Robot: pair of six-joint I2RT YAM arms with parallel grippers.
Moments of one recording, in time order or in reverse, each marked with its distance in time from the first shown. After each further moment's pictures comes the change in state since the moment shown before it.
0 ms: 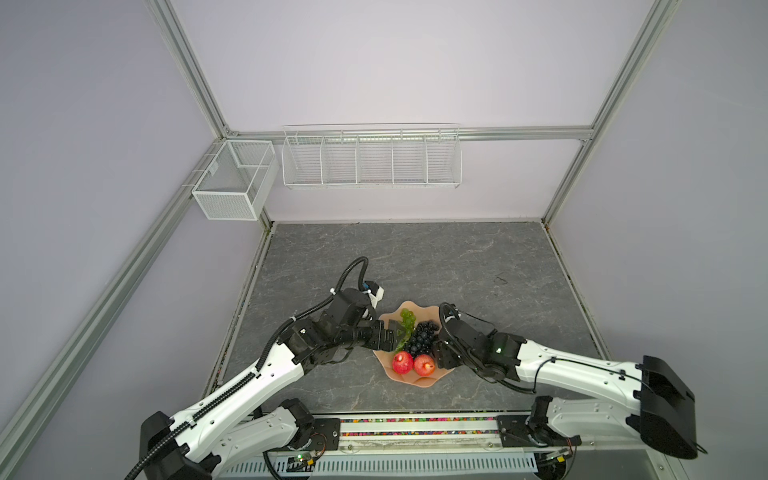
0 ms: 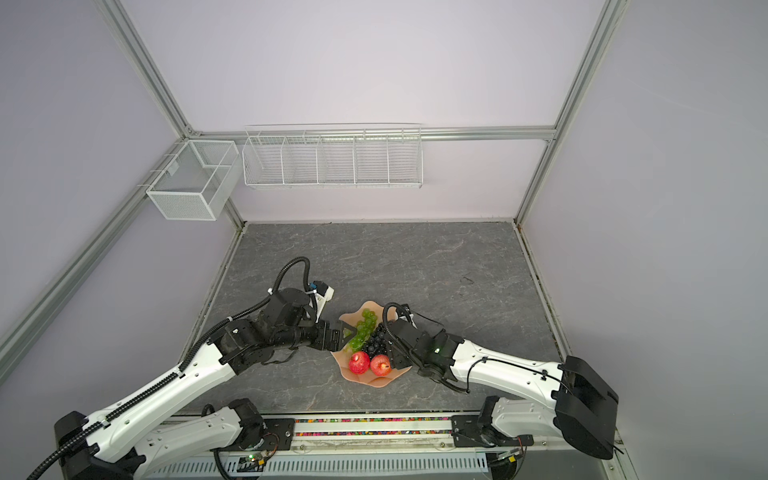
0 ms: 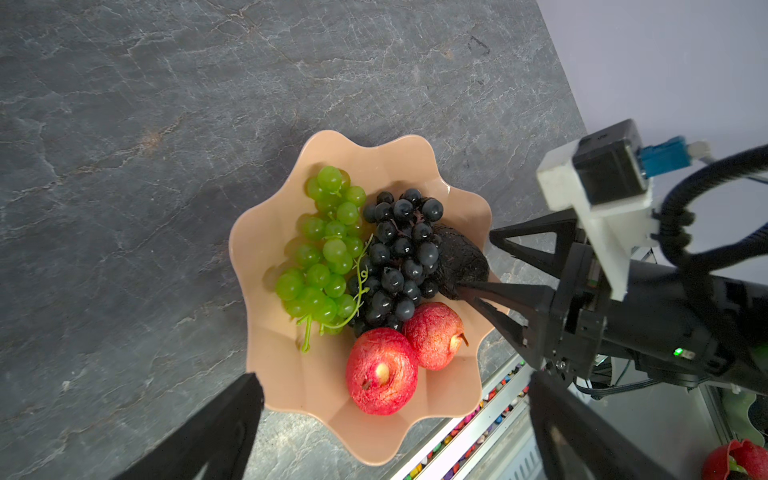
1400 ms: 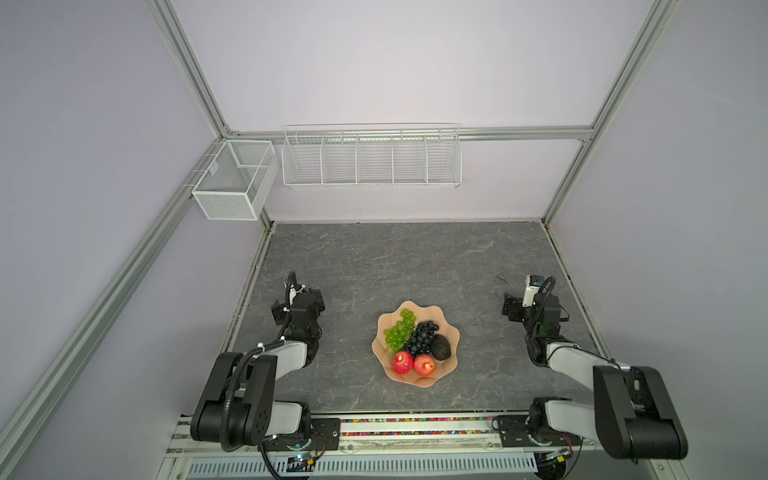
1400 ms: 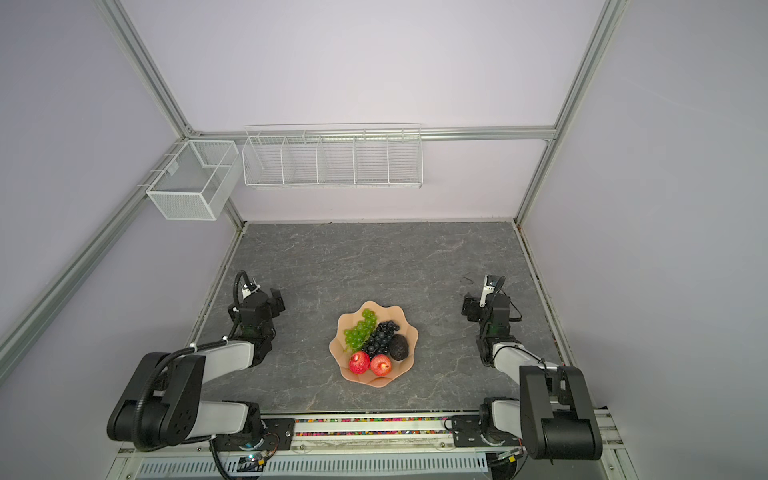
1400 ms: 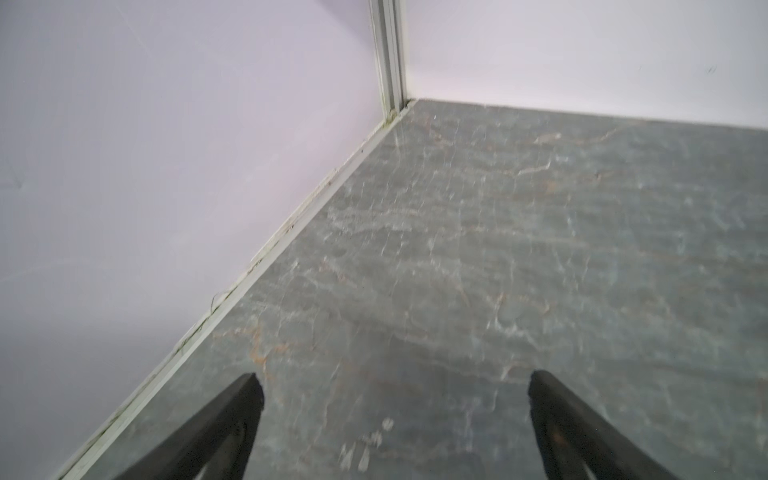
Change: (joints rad) left arm 0.684 0.428 -0.518 1.363 -0.709 0.430; right arm -1.050 0.094 -0.404 1.067 -0.223 -0.603
